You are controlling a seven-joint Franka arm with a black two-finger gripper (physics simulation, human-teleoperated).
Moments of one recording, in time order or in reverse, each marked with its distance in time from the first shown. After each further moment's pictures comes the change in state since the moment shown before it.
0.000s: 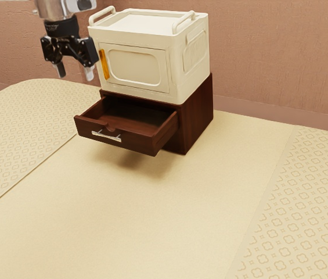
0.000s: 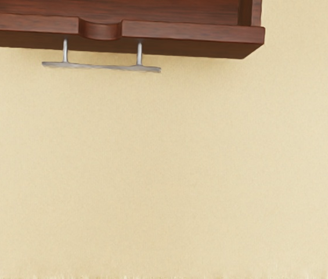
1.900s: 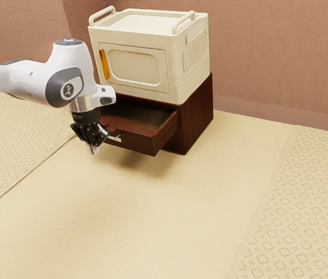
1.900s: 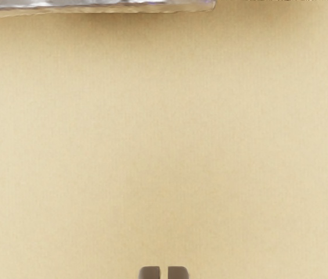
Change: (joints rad) arm 0.114 -0.020 -0.114 -0.663 0.105 0.682 0.044
